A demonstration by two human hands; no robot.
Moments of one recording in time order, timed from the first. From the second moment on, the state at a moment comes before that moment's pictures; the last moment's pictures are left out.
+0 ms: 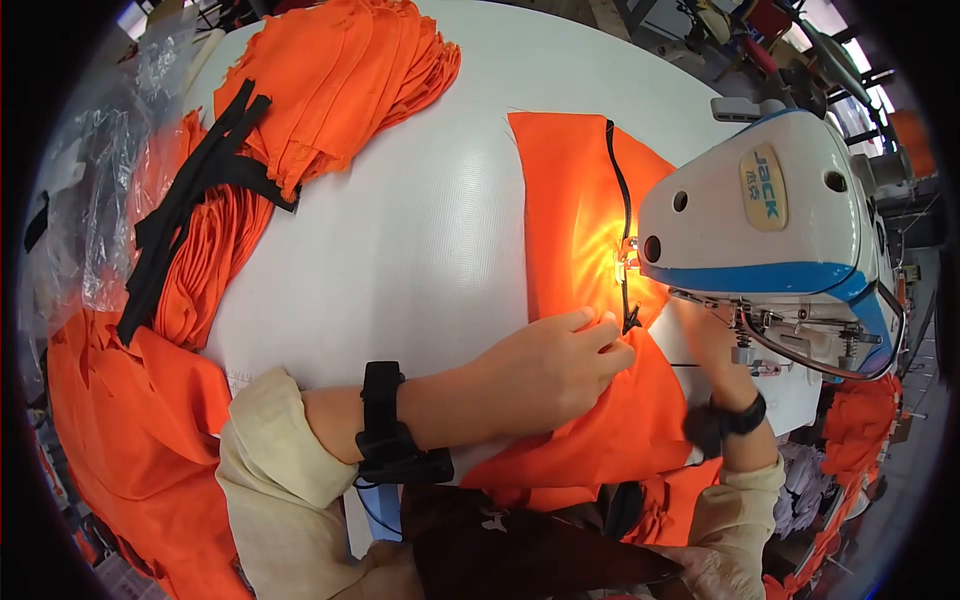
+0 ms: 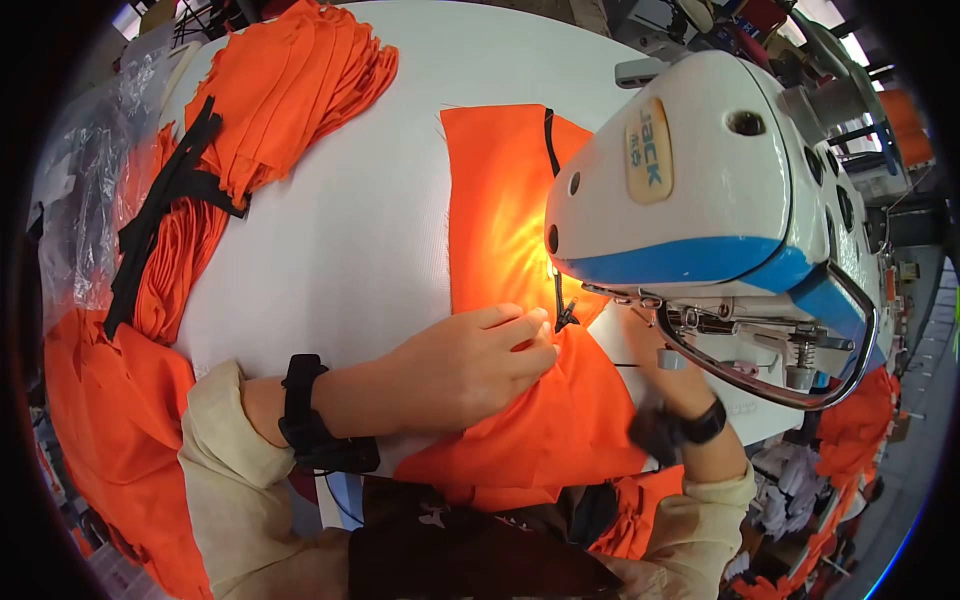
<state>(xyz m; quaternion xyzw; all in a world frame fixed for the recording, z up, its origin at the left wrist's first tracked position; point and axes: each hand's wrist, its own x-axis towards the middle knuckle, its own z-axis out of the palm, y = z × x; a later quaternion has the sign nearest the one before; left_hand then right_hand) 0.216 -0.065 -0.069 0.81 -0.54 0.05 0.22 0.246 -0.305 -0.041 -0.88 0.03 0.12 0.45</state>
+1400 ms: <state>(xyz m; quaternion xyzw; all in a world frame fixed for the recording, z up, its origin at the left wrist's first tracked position) 0.218 -0.062 -0.074 0.82 -0.53 0.07 0.19 0.198 -0.361 -0.026 -0.95 -0.25 -0.14 -0.11</state>
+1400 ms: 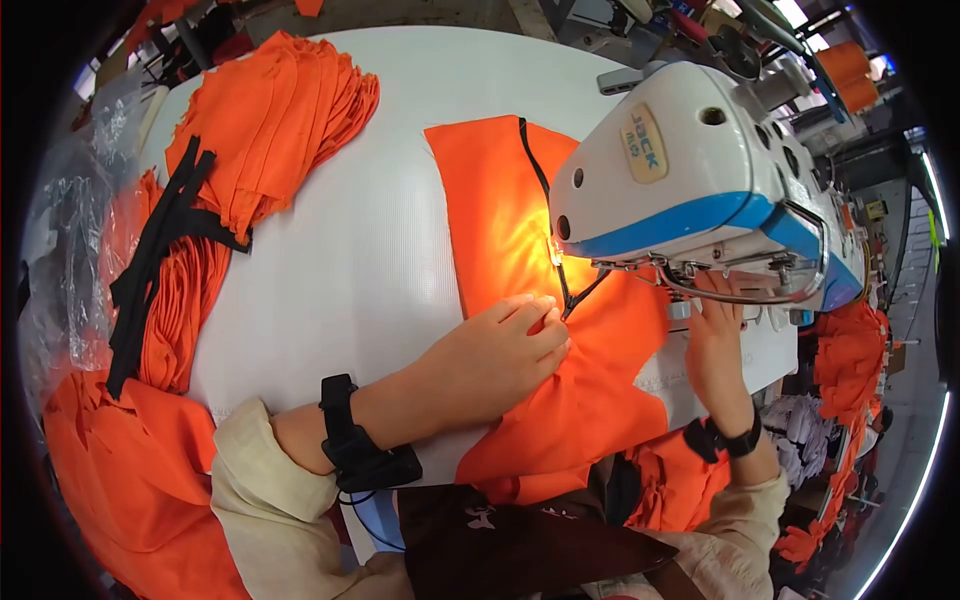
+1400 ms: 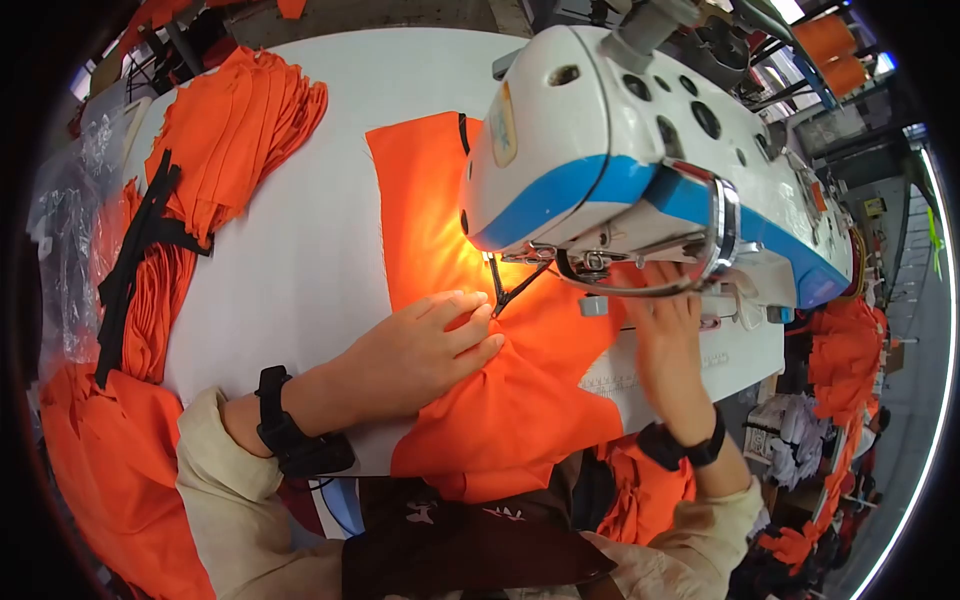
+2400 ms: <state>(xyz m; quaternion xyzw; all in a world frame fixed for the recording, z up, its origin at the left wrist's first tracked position) 0.212 -0.063 -0.074 0.83 -0.51 0.08 0.21 0.218 -0.283 -0.041 -0.90 -0.43 -0.11 -0.03</state>
